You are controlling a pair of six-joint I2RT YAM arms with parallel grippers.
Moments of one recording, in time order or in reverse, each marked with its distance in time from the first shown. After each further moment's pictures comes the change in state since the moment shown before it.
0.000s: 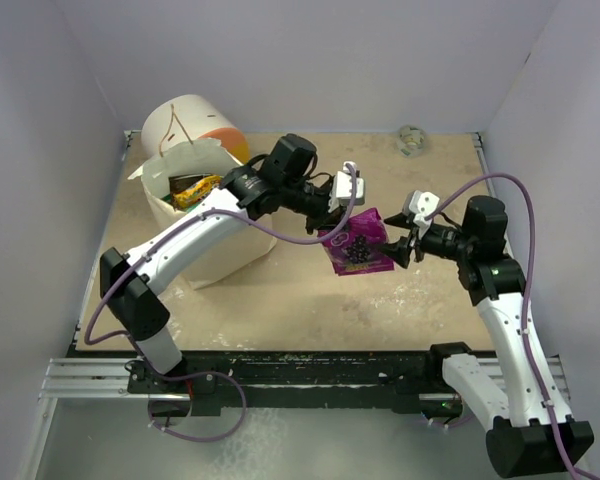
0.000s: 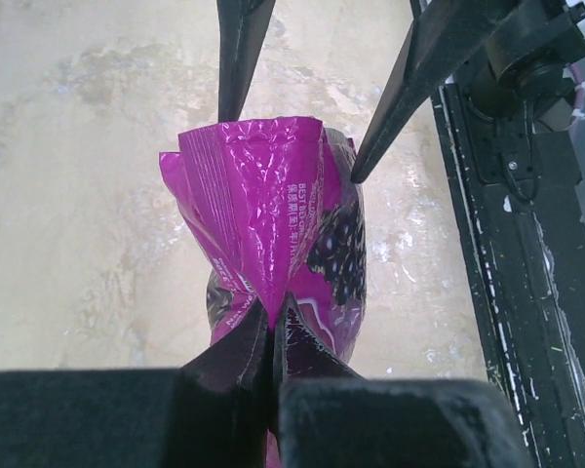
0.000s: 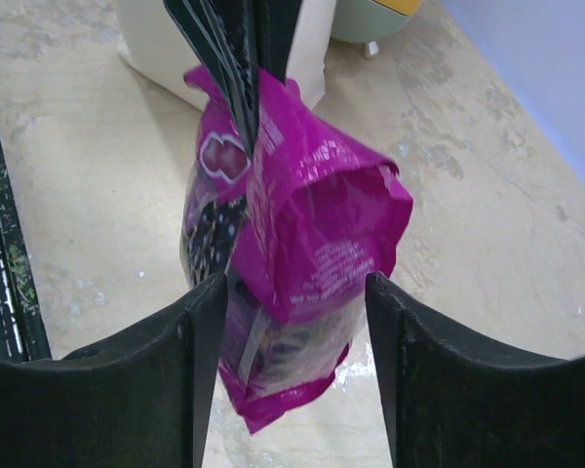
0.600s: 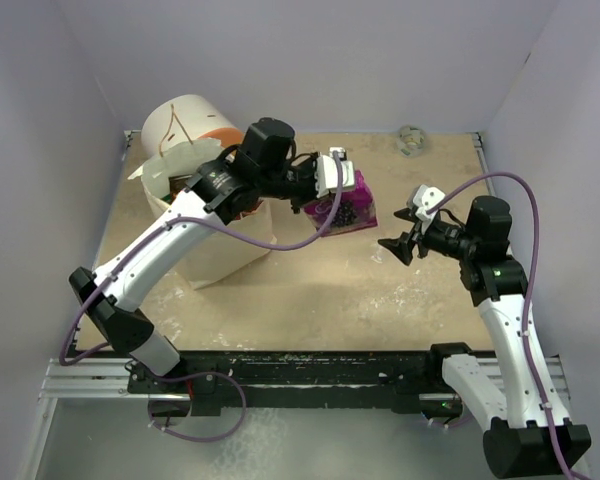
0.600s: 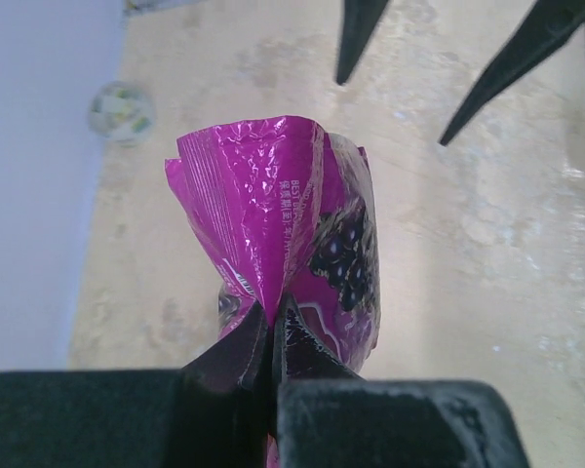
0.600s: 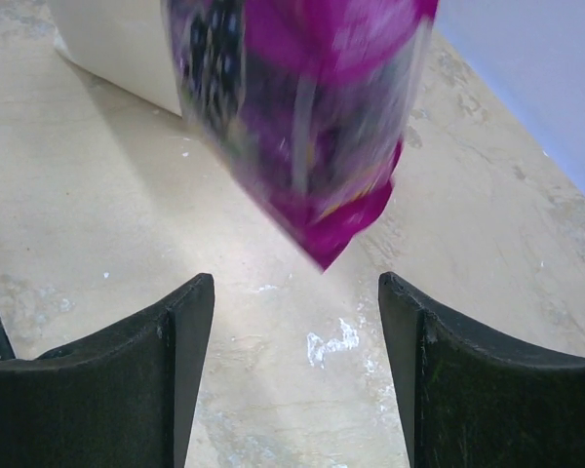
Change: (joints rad) left arm 0.000 -0.118 0.072 -0.048 -0.286 0.090; right arm -0.035 -0.010 0.000 0.014 0.094 0.034
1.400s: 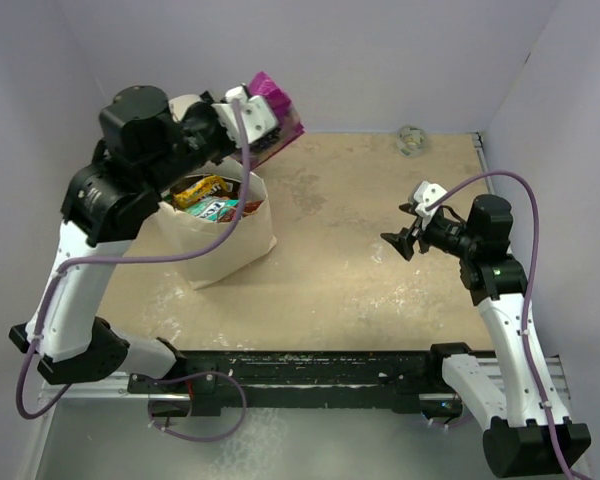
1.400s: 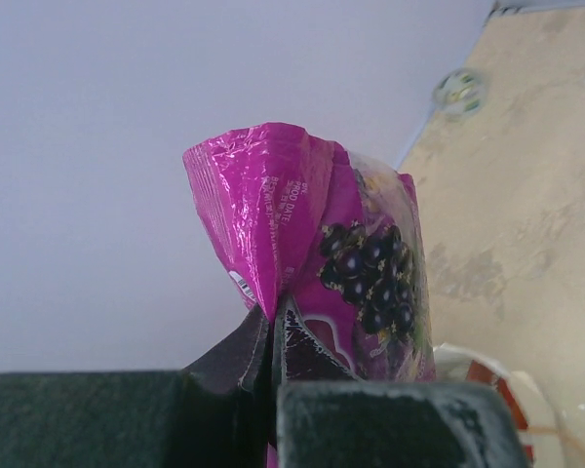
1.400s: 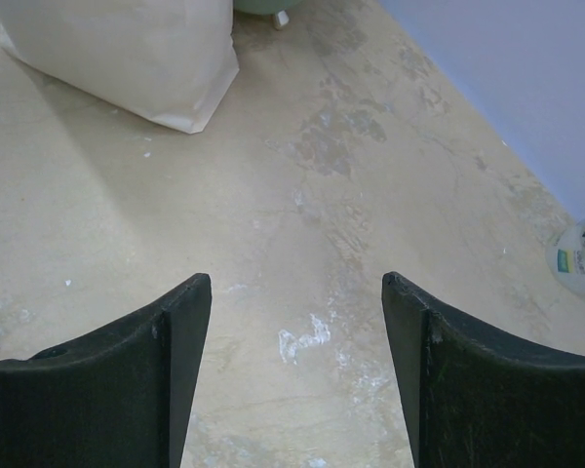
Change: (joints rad) left arm 0.084 -0.188 0.342 -0.098 -0.462 0.104; right arm -0.002 0.003 0.000 0.039 0.076 0.000
